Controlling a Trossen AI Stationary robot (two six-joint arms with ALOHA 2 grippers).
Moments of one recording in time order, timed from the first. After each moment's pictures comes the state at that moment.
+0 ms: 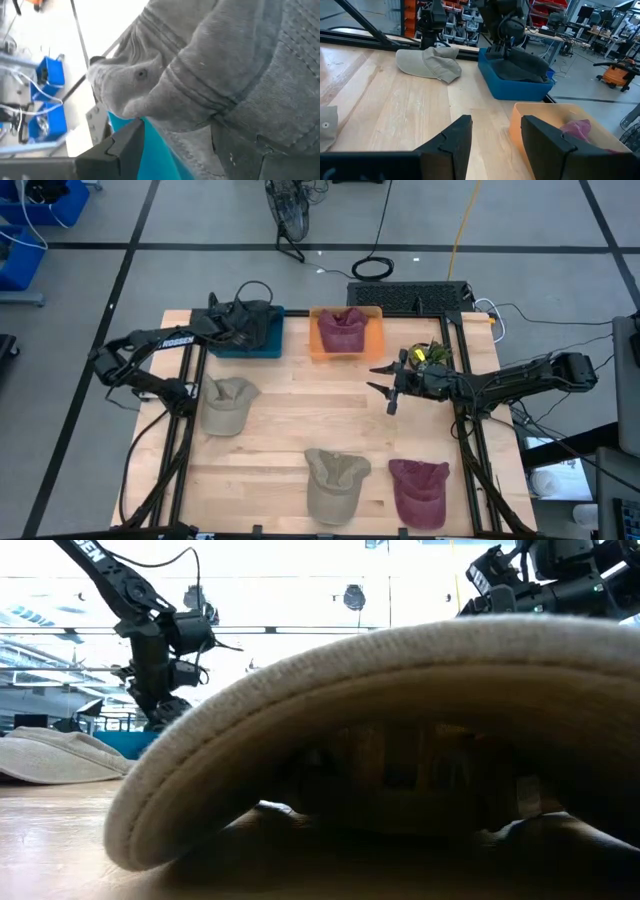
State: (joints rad) left arm 0.74 1.38 0.72 -0.45 -0.65 -0.02; right arm -0.01 1.01 0.29 0.57 0.26 -0.16
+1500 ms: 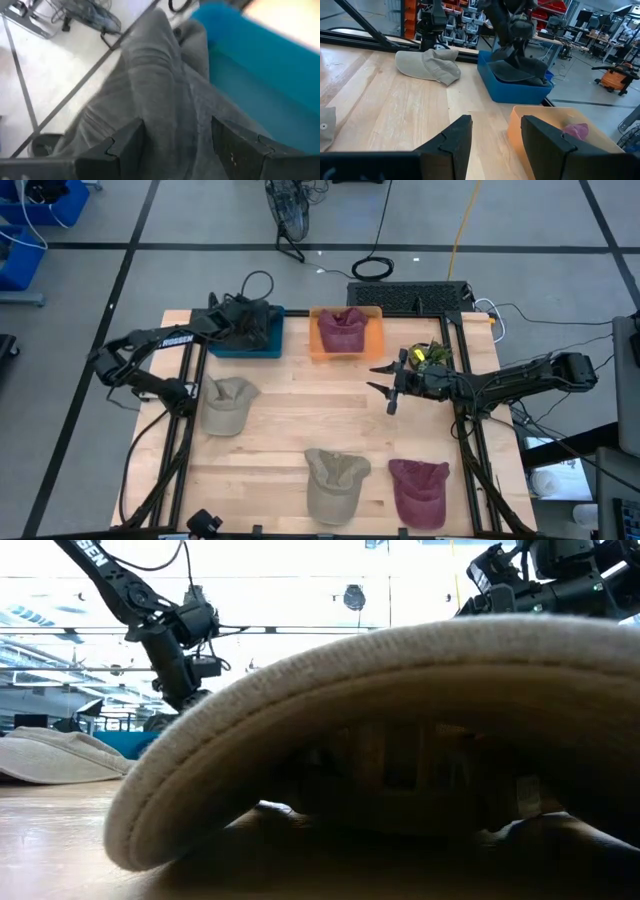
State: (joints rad) left arm 0.77 1.39 0.72 -0.17 -0.34 0.19; right arm -0.01 1.01 0.29 0.58 0.26 -0.18
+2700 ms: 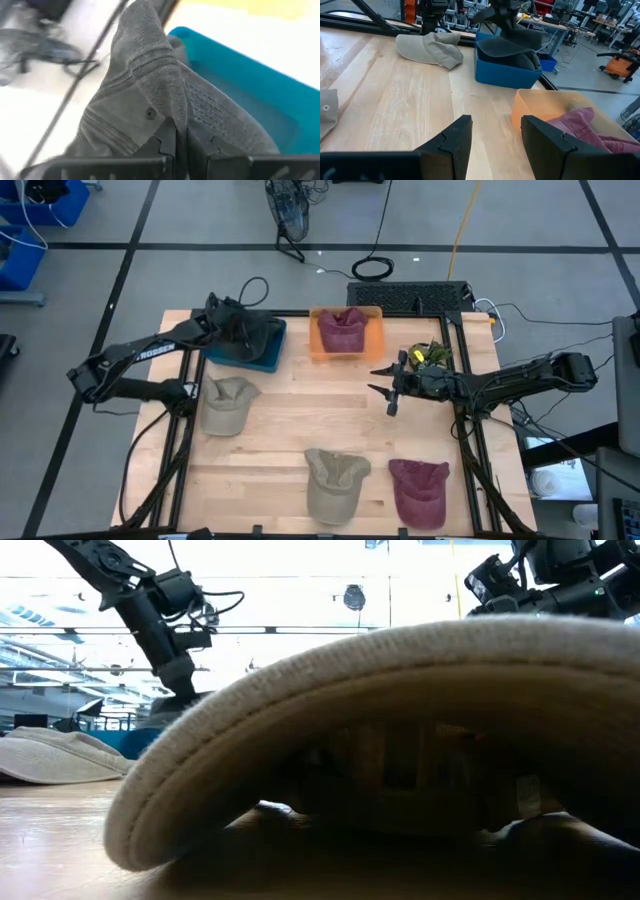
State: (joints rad) left arm 0.71 1.16 0.72 -0.40 -0.12 0.37; right arm -0.01 1.01 0.29 0.50 0.26 -0.15
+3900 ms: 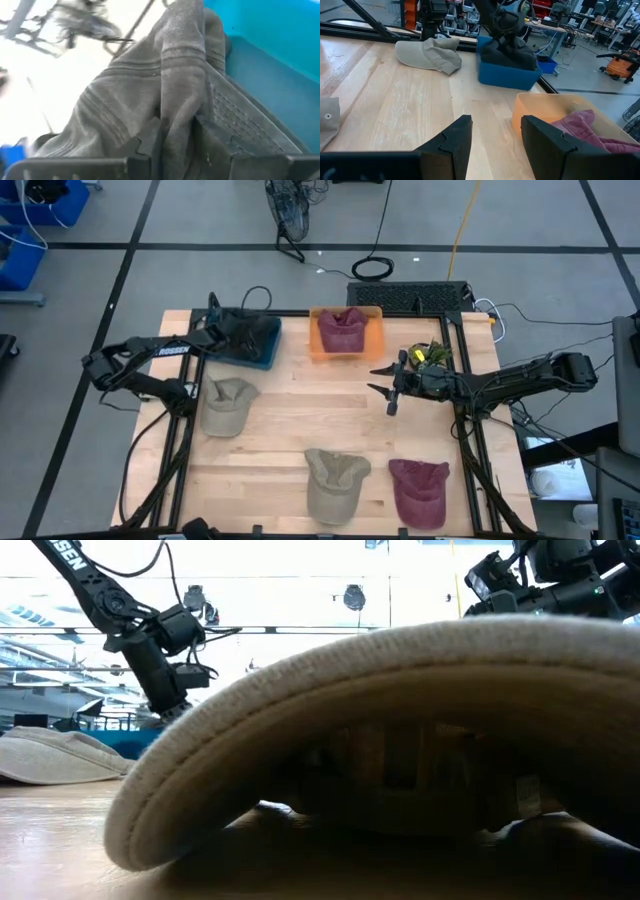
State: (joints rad) left arm 0.74 1.33 0.56 -0.06 -0.39 0.33; right arm -0.01 1.01 0.29 0.52 0.26 -0.14
